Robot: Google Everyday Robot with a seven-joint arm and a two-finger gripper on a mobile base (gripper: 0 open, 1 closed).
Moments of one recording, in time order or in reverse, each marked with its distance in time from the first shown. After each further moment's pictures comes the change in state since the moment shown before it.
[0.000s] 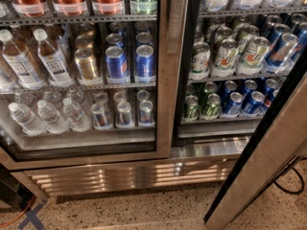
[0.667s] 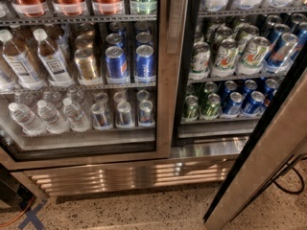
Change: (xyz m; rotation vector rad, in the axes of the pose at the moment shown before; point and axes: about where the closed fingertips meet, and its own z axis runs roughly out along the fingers) arm 0.000 0.000 0.000 0.000 0.000 0.000
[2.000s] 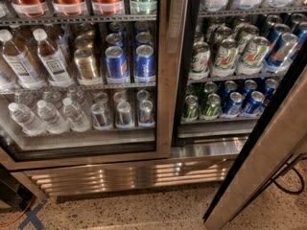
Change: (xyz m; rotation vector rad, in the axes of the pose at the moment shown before) arm 0.000 0.000 0.000 0.000 0.000 0.000
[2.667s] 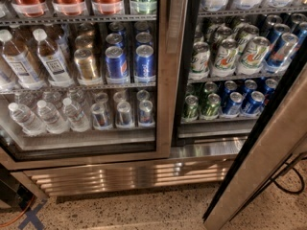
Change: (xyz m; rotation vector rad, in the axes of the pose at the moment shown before) arm 0.000 0.000 0.000 0.000 0.000 0.000
